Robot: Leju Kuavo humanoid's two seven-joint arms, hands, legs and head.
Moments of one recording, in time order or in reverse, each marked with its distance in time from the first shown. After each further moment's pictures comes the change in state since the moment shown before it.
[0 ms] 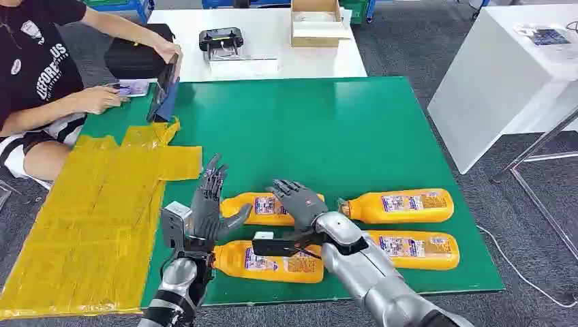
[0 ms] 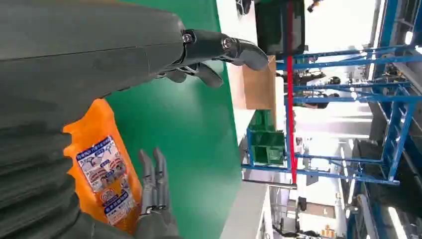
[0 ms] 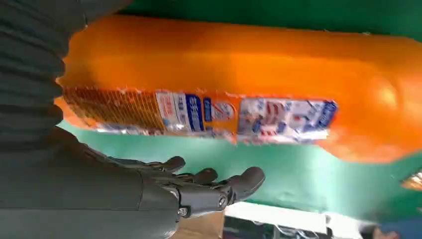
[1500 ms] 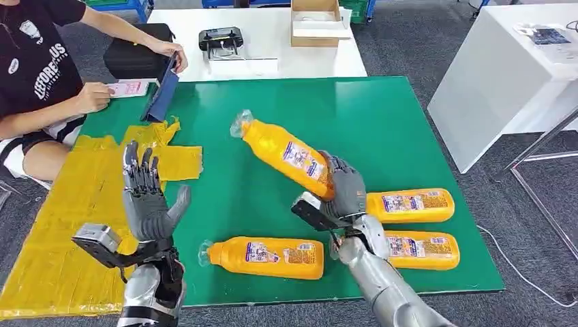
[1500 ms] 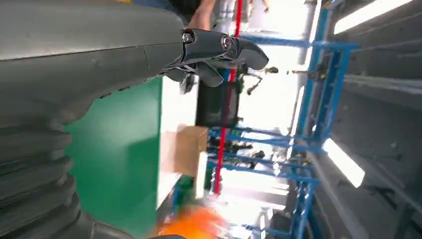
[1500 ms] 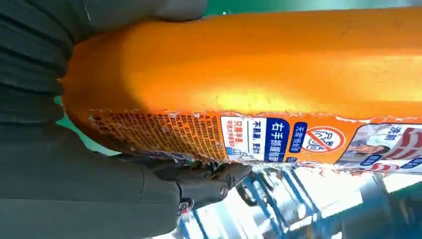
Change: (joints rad) left arm 0.117 -0.054 0.126 -0.330 0.113 0.053 -0.066; right arm 0.107 0.013 -0.409 -0.082 -0.433 -0.439 -0.340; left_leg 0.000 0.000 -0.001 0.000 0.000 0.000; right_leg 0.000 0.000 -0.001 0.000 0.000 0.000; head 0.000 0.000
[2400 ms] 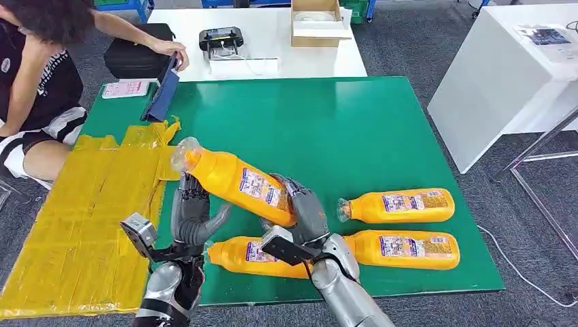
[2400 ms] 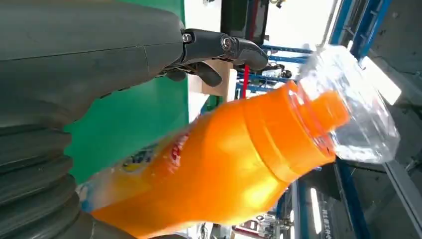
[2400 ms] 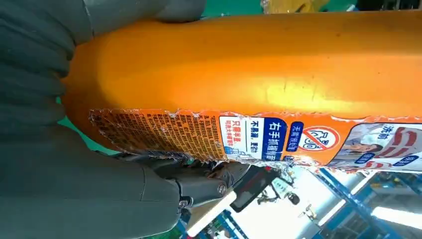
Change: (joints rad) left arm -0.049 0.050 -0.102 0.174 0.054 -0.204 0.016; right arm 0.132 0.081 0.111 -0.122 -0.009 0.189 -0.093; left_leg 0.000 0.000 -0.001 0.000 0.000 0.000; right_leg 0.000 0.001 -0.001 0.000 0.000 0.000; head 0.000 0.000
